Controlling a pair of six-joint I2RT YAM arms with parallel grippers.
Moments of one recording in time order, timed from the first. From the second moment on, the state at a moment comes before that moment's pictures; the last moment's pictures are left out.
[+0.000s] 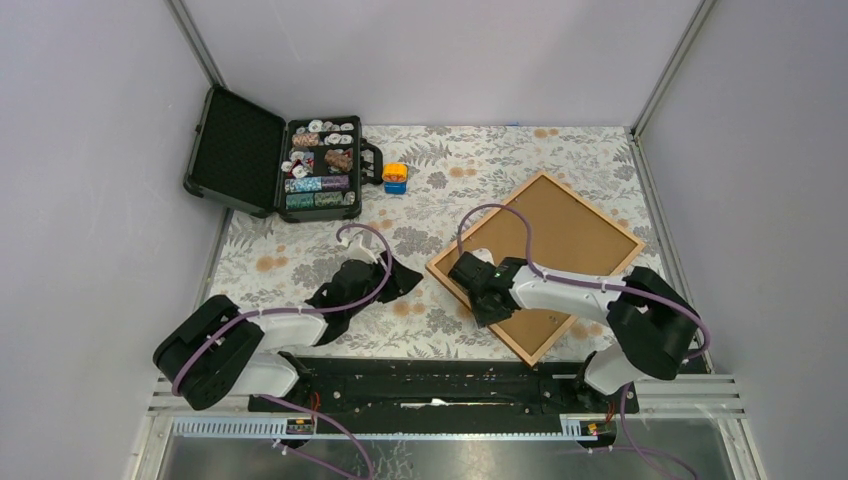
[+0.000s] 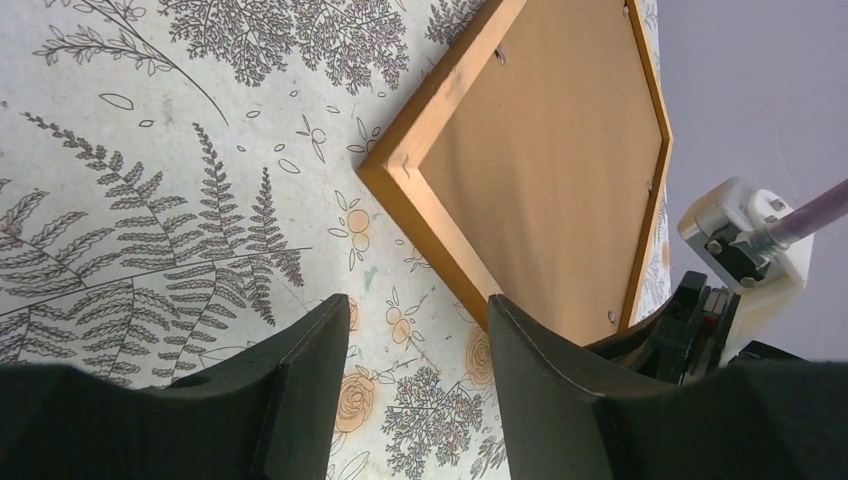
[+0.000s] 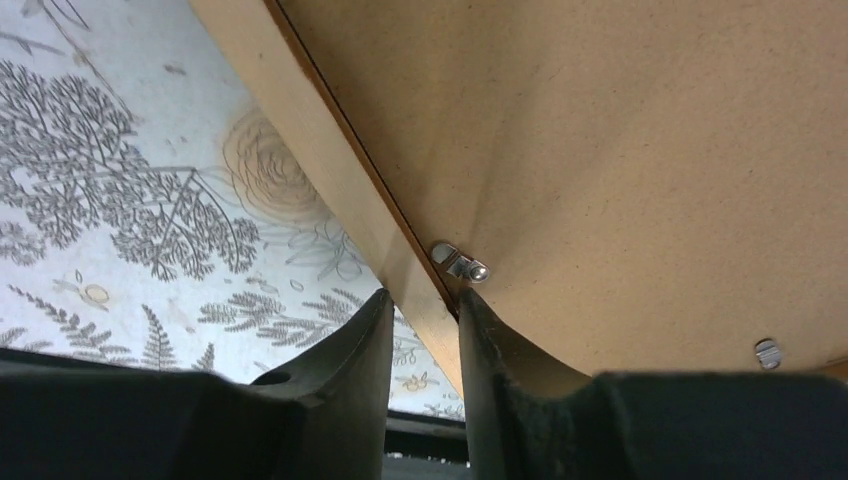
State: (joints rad) left arm -0.70 1.30 0.27 0.62 -0.01 -0.98; right arm 0.93 1.53 0.85 -0.70 0.18 0.59
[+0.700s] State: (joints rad) left arm -0.57 1.48 0.47 0.46 0.10 -1.01; right arm 0.88 1.78 1.12 -0.46 0.20 0.57
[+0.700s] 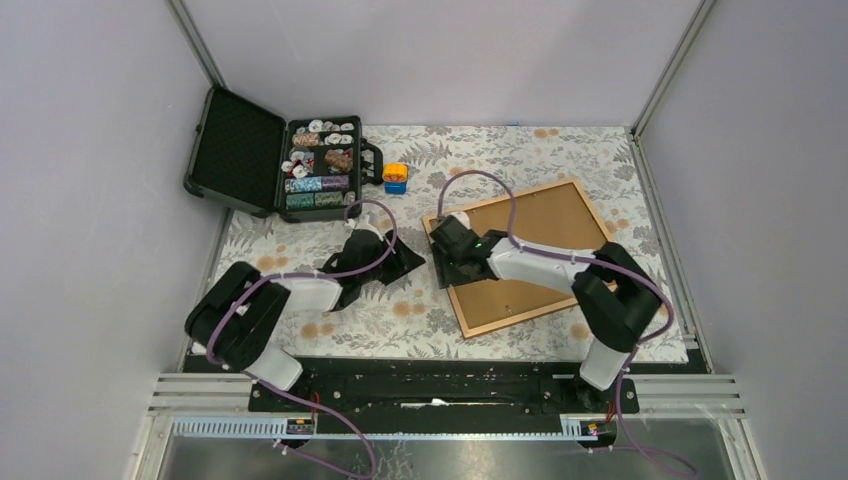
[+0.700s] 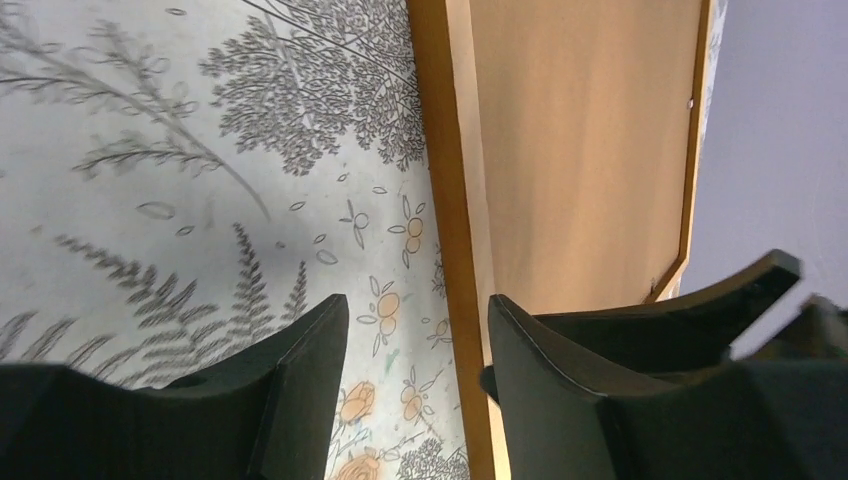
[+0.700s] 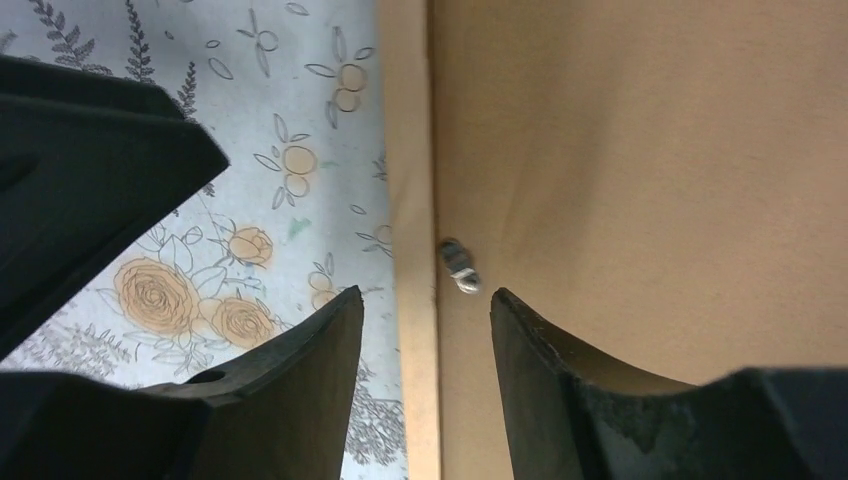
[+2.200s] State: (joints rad) left arm -0.58 1.79 0.72 0.46 0.27 -1.05; right arm 0.67 1.74 0.94 -0.13 -0.30 0.53
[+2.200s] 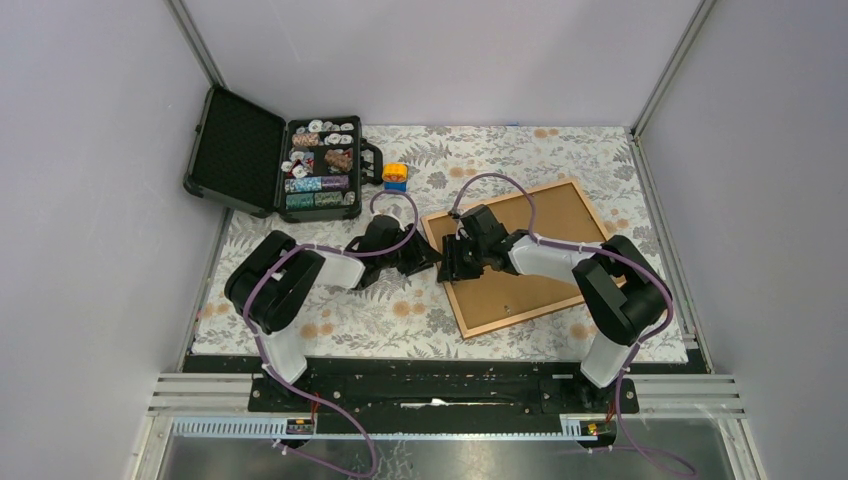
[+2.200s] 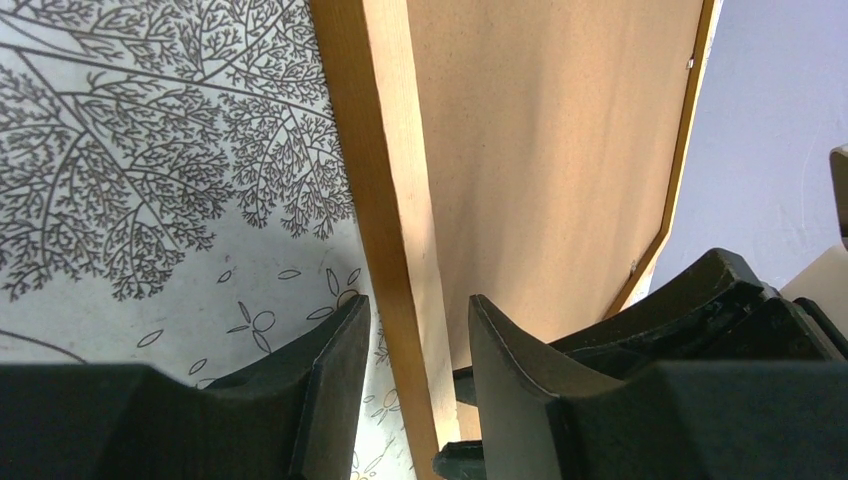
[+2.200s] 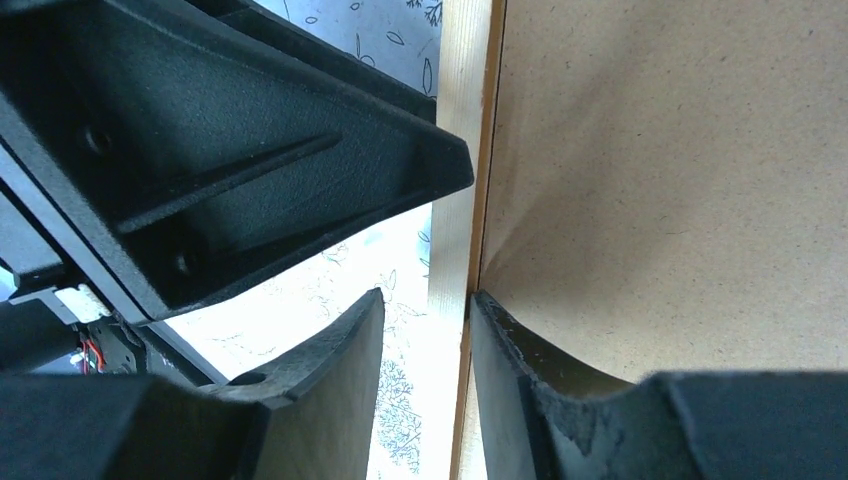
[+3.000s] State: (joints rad) left arm -0.58 1.80 0.71 0.50 0.28 -1.05; right arm 0.79 1.40 1.01 -0.61 -0.10 0.15
